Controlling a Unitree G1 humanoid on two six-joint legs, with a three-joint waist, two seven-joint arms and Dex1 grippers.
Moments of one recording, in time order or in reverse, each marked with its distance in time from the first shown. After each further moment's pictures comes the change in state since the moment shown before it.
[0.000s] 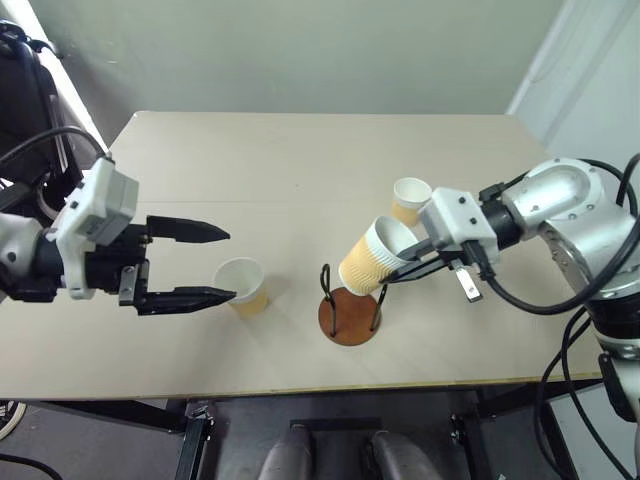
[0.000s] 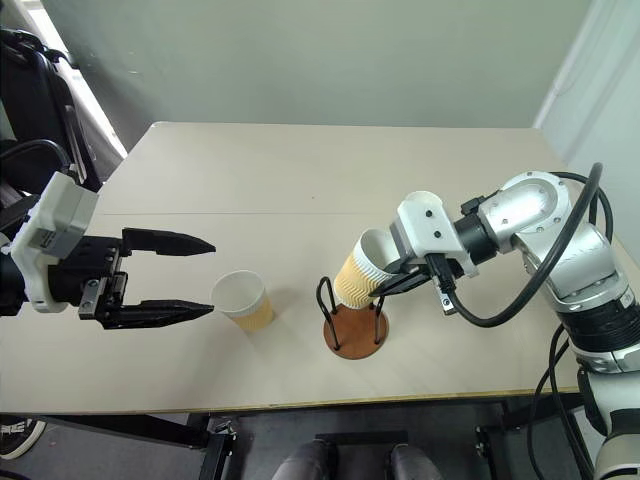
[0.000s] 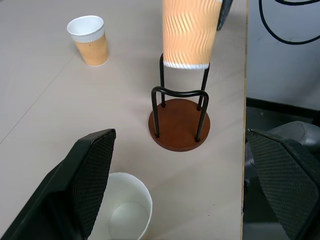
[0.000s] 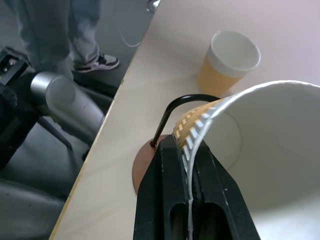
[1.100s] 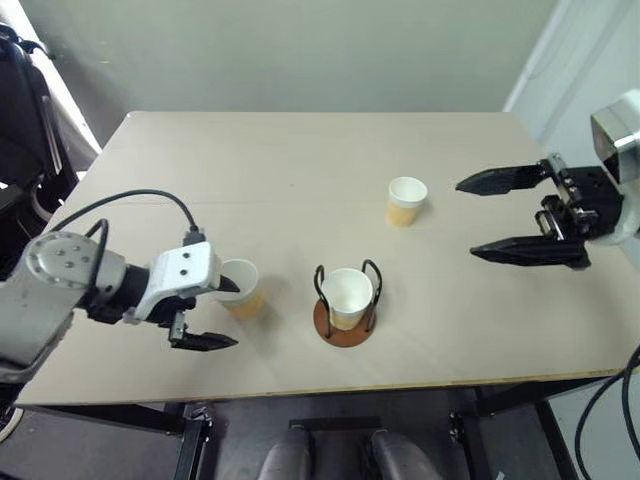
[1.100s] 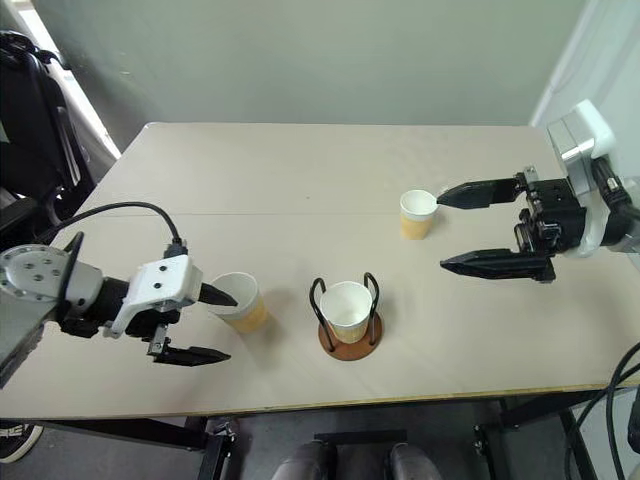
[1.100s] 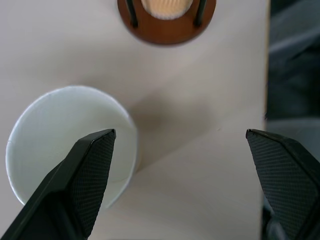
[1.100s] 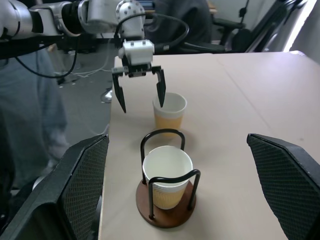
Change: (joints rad) left arm -0.055 0.051 -0.498 0.065 0.452 -0.231 -0.002; right arm 0.191 -0.178 -0.550 0.005 0.443 0.328 -0.106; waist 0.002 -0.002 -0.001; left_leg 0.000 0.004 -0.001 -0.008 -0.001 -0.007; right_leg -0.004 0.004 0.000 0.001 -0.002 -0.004
